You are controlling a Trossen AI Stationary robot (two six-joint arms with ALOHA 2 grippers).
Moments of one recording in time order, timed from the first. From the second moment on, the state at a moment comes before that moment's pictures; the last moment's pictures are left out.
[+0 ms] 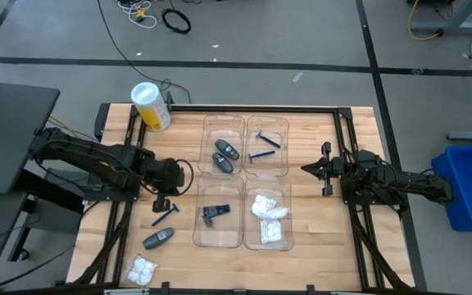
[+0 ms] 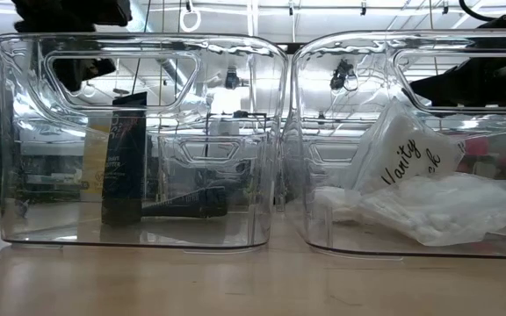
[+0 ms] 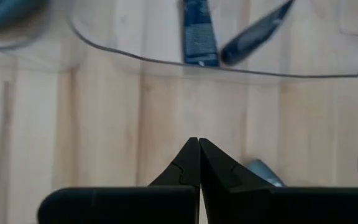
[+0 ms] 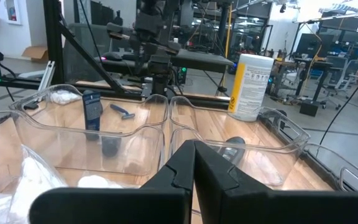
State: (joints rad) left arm -0.19 1.08 0.90 -0.92 0.04 -0.27; right arm -0.17 0.05 0.01 0.03 -0.13 -0.13
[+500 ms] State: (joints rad) left arm -0.36 1.08 0.90 -0.93 0.05 -0.58; right arm -0.17 0.05 0.01 0.03 -0.13 -0.13
